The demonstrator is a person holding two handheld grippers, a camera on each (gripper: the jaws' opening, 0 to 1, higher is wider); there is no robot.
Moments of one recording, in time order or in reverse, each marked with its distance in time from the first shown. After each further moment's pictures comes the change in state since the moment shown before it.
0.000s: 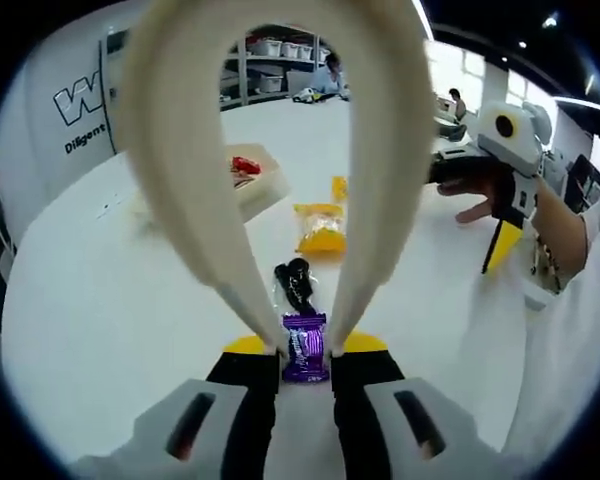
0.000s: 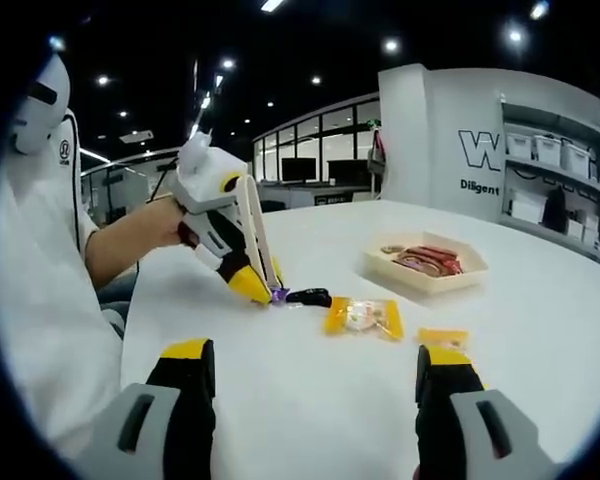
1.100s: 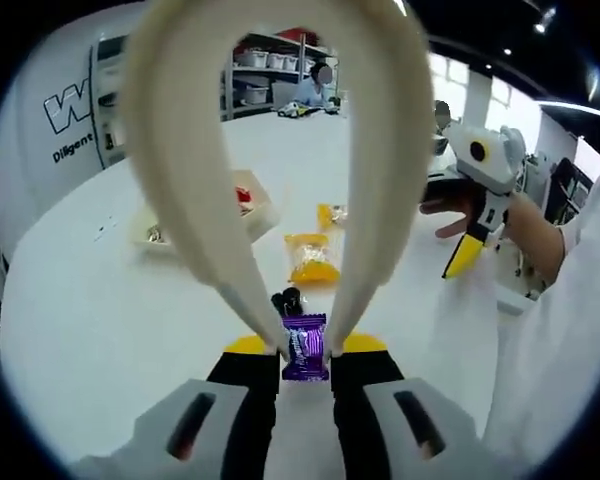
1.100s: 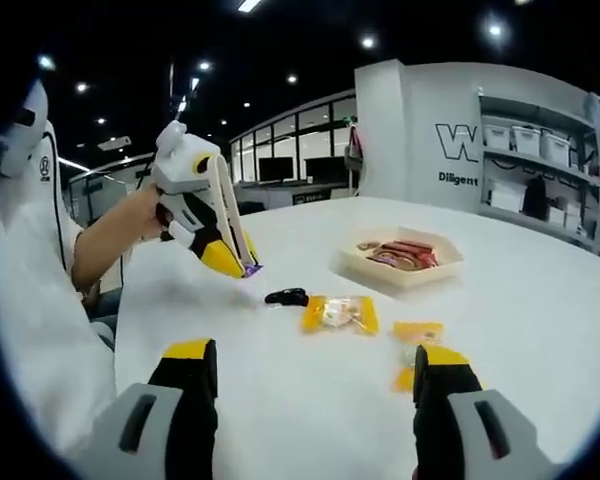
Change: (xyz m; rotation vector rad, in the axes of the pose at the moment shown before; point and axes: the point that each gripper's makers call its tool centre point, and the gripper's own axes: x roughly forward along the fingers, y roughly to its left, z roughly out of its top) left arm -0.027 -0.002 0.029 0.021 -0.047 -0.078; right arm -0.011 -0.015 0.002 0.055 0.009 -0.089
